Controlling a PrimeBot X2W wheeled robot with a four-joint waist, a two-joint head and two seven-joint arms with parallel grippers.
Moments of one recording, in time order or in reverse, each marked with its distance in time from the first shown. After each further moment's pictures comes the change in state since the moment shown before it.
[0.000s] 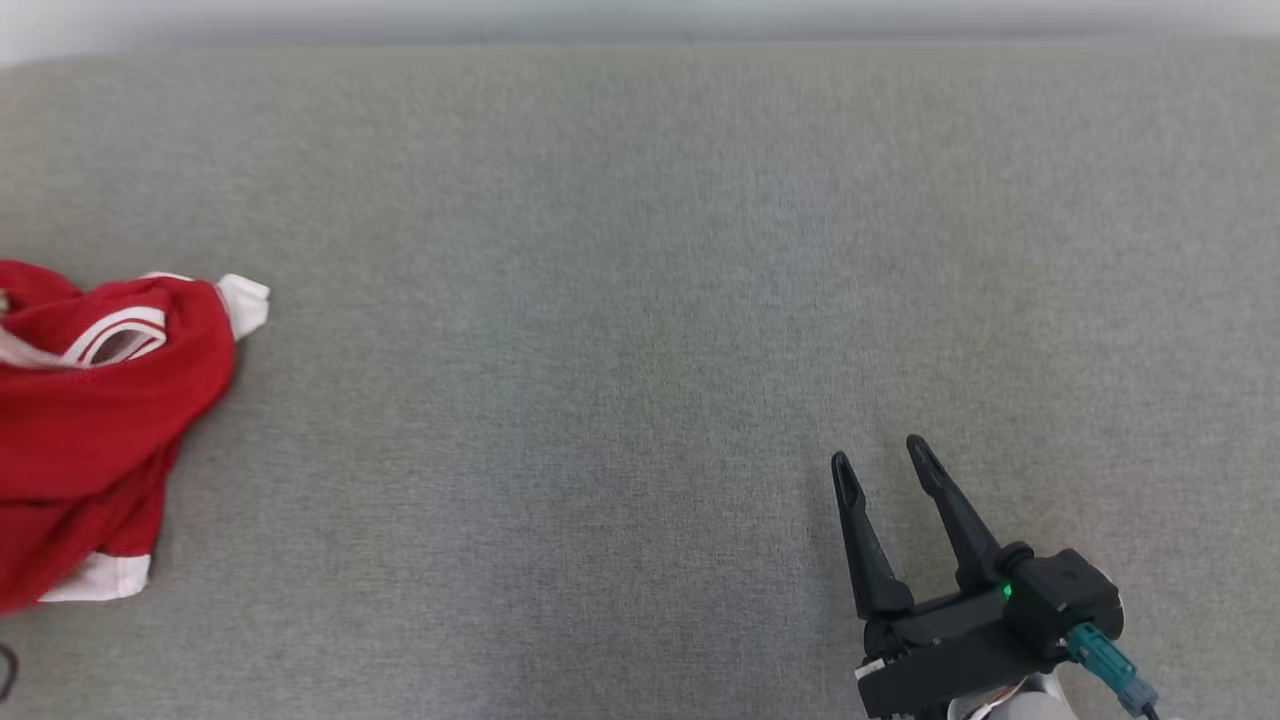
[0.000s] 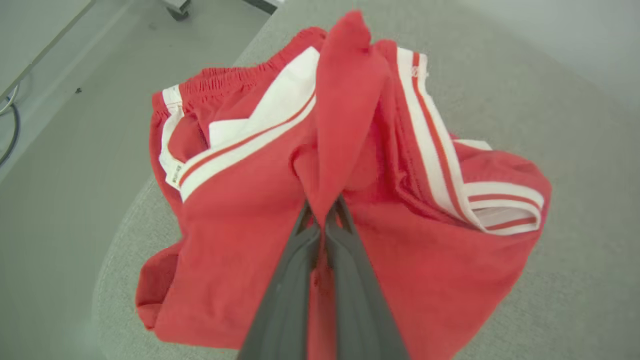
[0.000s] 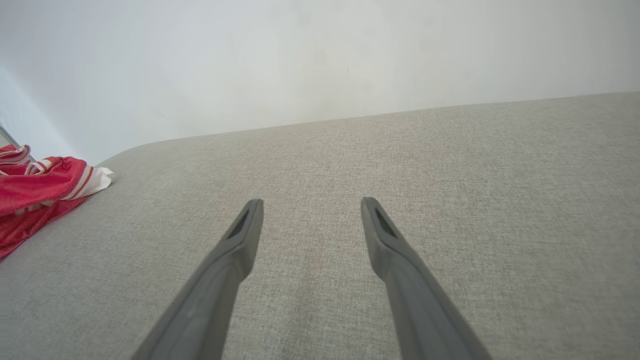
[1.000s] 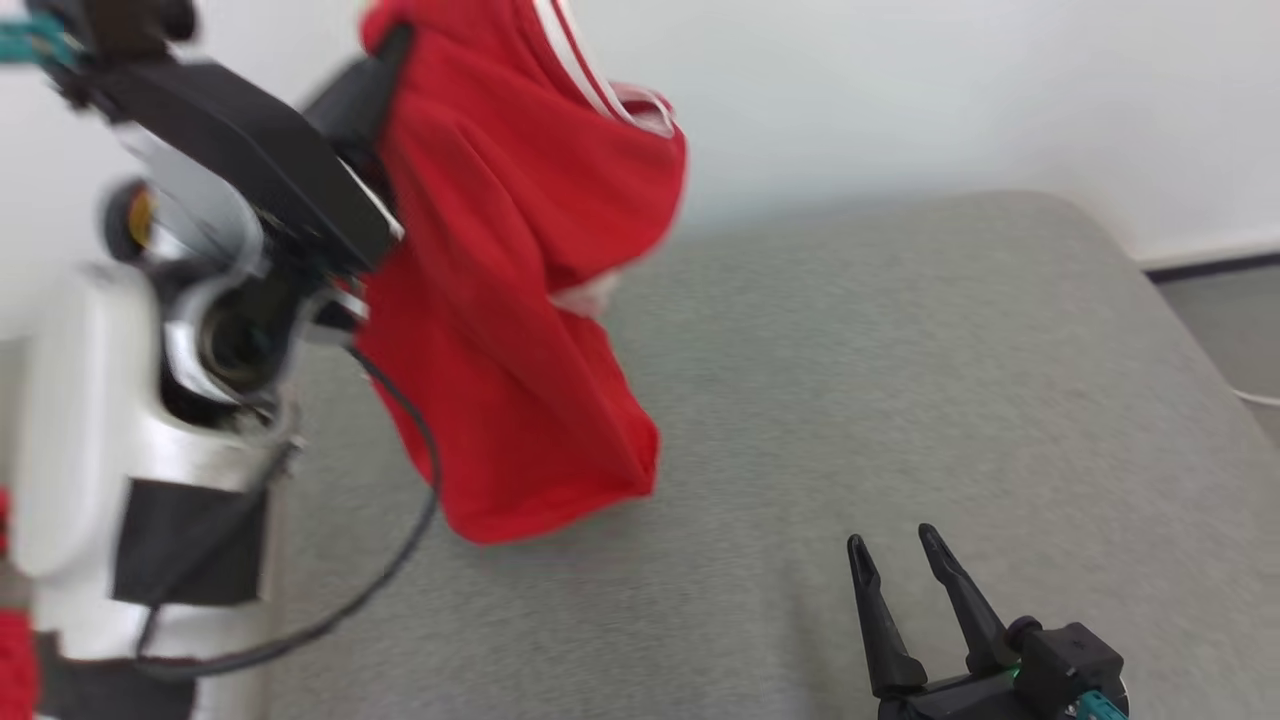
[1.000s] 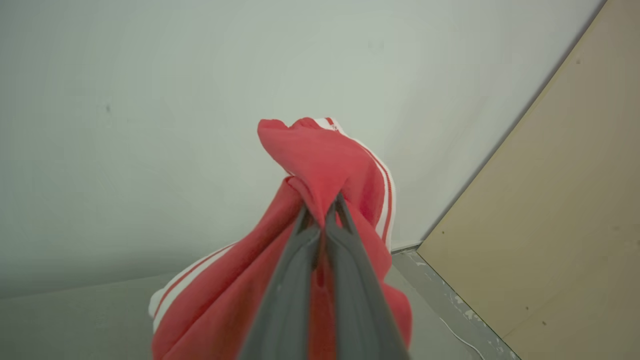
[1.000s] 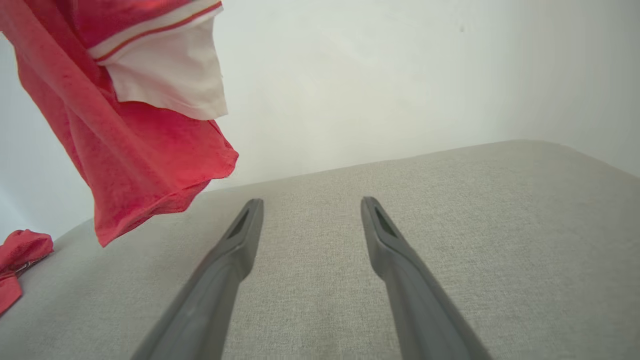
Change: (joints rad) left arm -0.364 -0.440 -0.286 -0.152 -0.142 -0.137 -0.190; right arm 0.122 0.000 -0.011 0.029 0.059 0.000 0.000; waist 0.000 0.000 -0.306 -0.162
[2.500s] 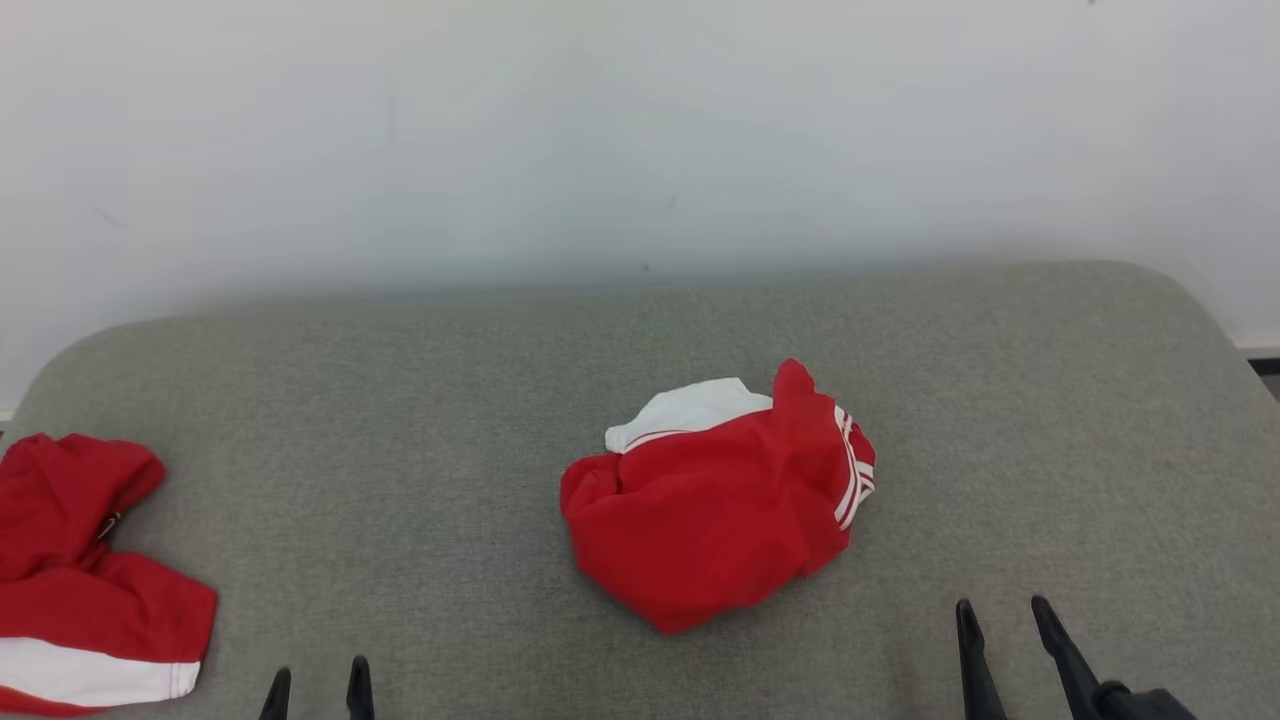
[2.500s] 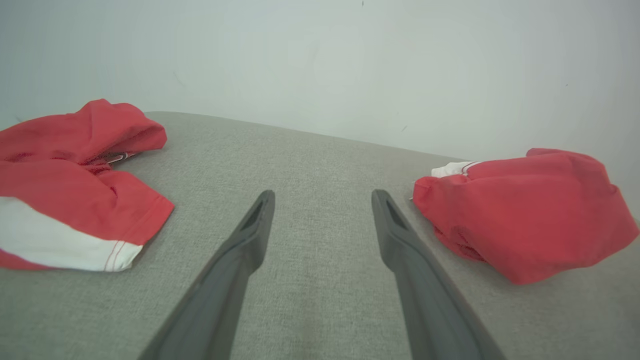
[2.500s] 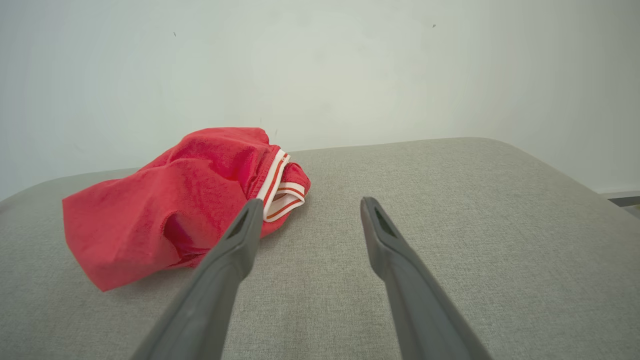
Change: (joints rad) left arm 1.014 -0.052 0.043 -0.005 0.473 -0.046 -0.877; right arm 0.107 0.000 -0.198 0.027 -0.120 0.000 0.000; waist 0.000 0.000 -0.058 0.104
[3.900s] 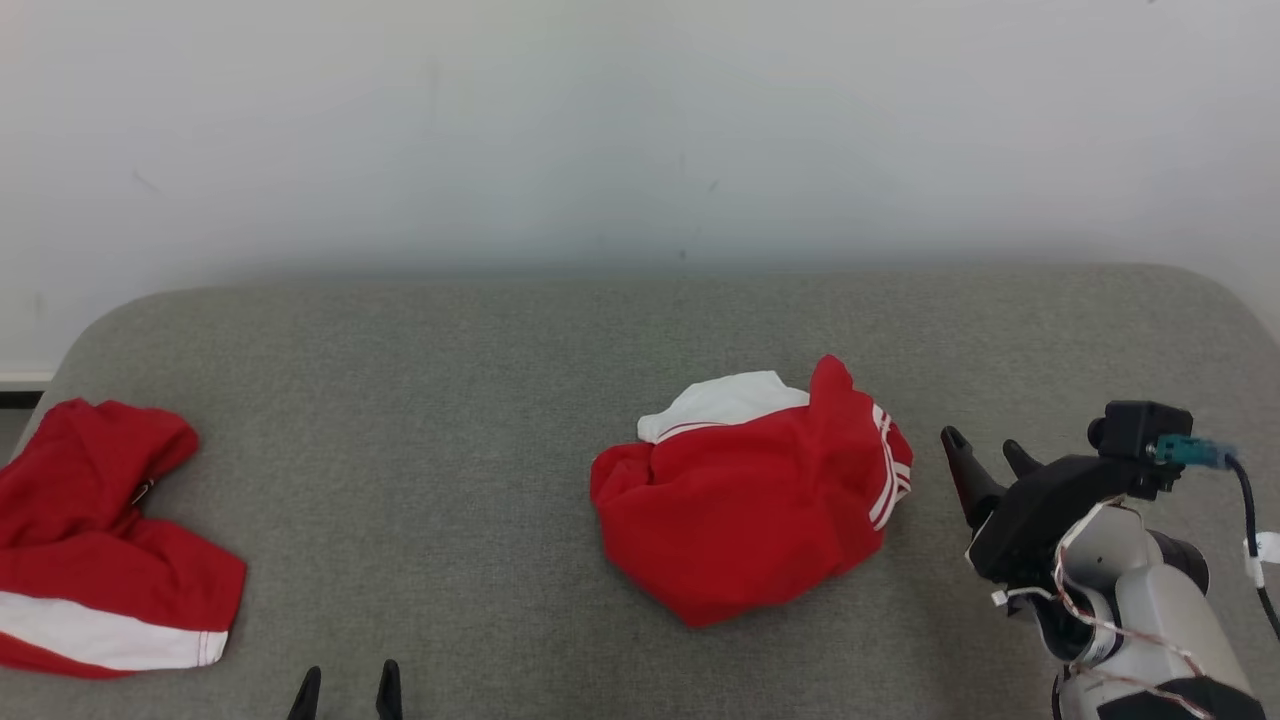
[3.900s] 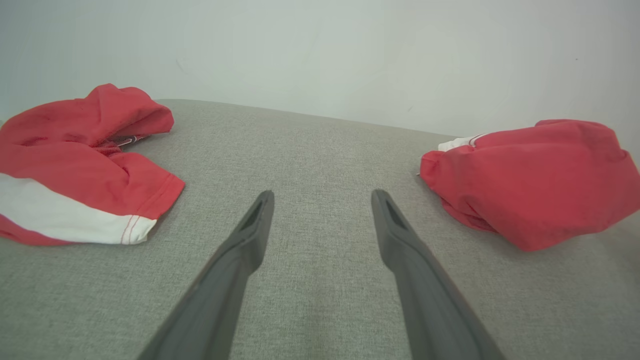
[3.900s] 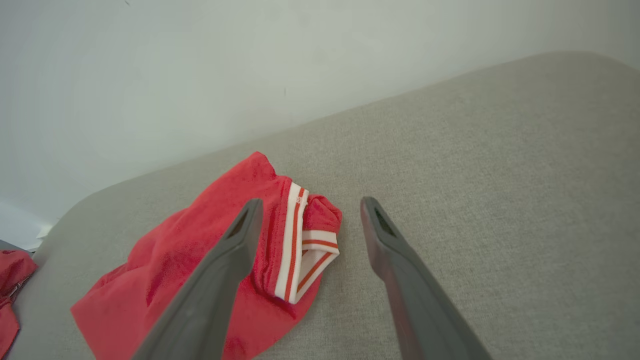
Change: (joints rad) left arm 0.008 -0.041 0.030 0.024 0.090 -0.059 0.000; right arm -0.439 -0.008 -0.098 0.190 0.219 0.000 0.541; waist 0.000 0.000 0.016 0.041
